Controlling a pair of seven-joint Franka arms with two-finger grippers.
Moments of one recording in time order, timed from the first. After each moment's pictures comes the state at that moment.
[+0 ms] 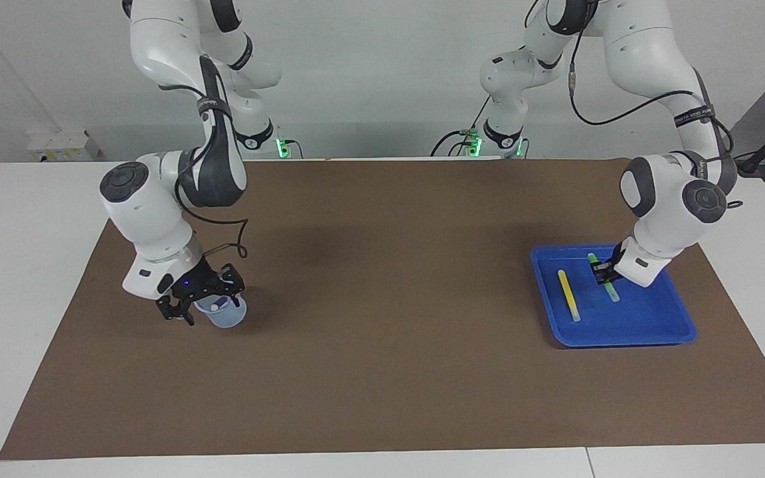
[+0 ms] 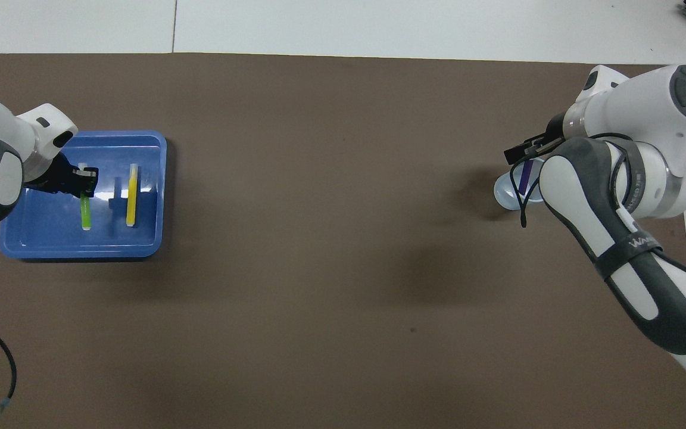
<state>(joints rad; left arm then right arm) 0.28 0.39 -0.23 -1.77 0.15 2.04 -0.04 0.00 0.37 0.04 -1.70 0.08 2.19 -0.38</state>
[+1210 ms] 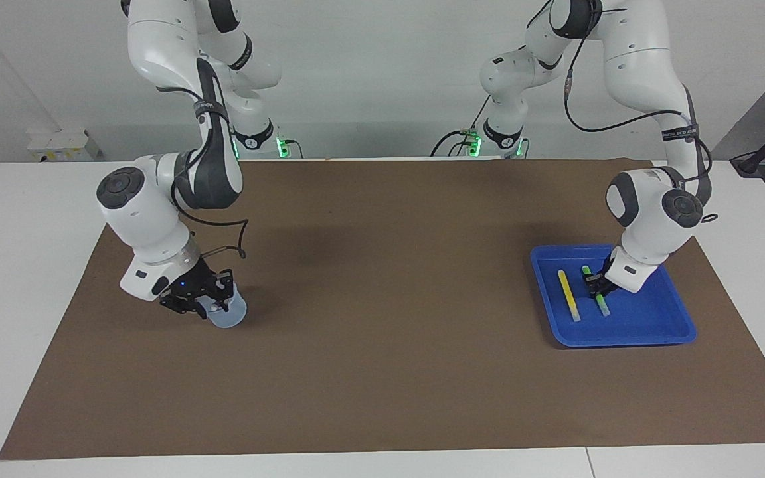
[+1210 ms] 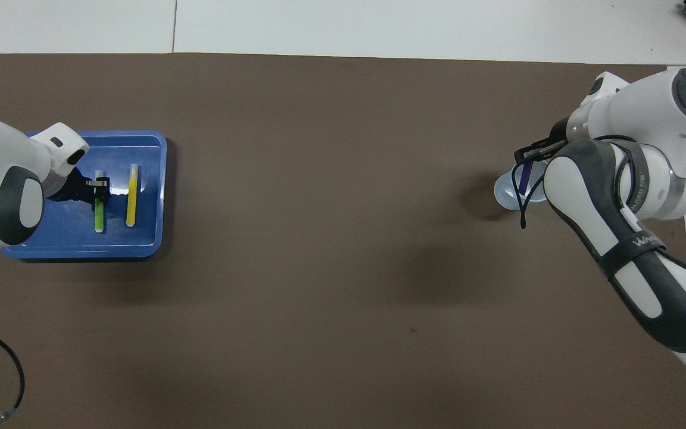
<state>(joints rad) 0.29 0.39 -0.23 -1.89 0.15 2.25 -0.04 -0.02 0.37 0.04 -1.71 0.09 2.18 -0.32</state>
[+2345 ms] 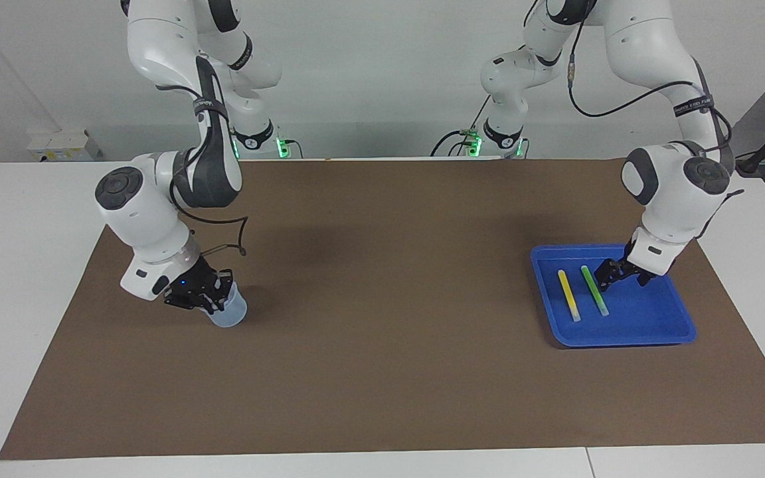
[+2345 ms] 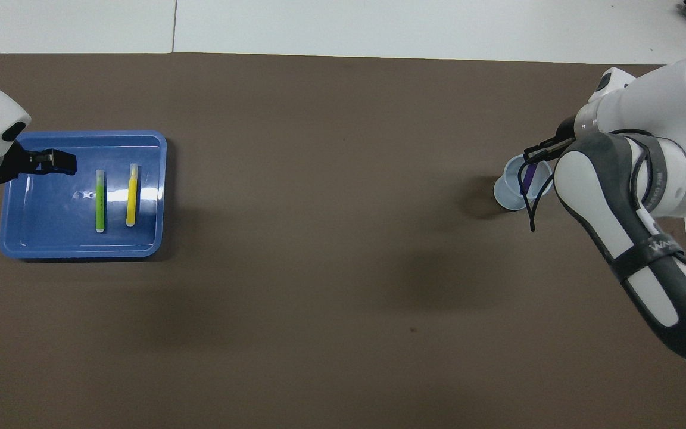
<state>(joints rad) 0.30 0.14 -0.27 -1.81 0.15 2.05 -0.04 -0.02 0.33 0.04 -1.68 0.09 2.08 -0.32</state>
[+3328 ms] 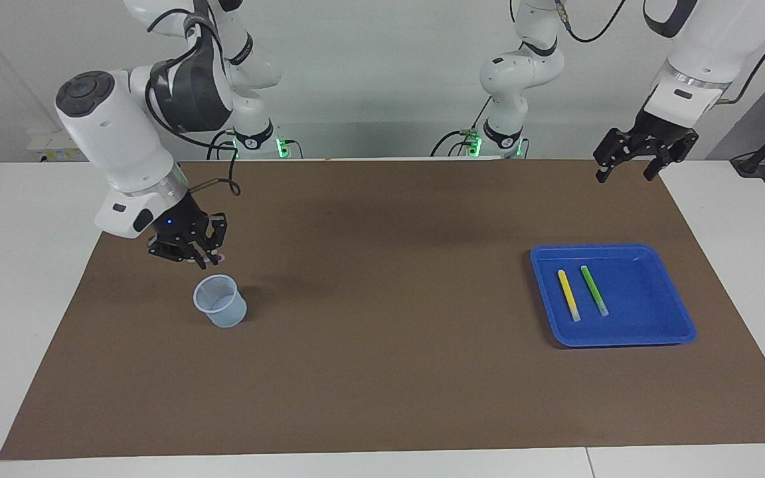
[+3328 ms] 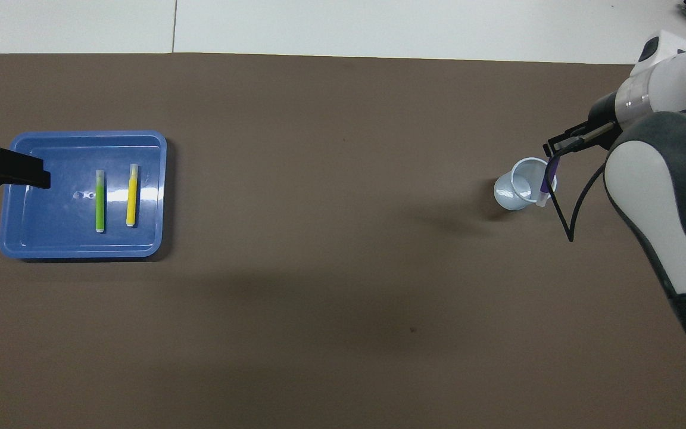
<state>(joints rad) 0.26 -0.02 -0.32 -1.57 -0.03 1.61 -0.04 0.01 0.23 0.05 -1.51 0.08 1.81 -0.32</state>
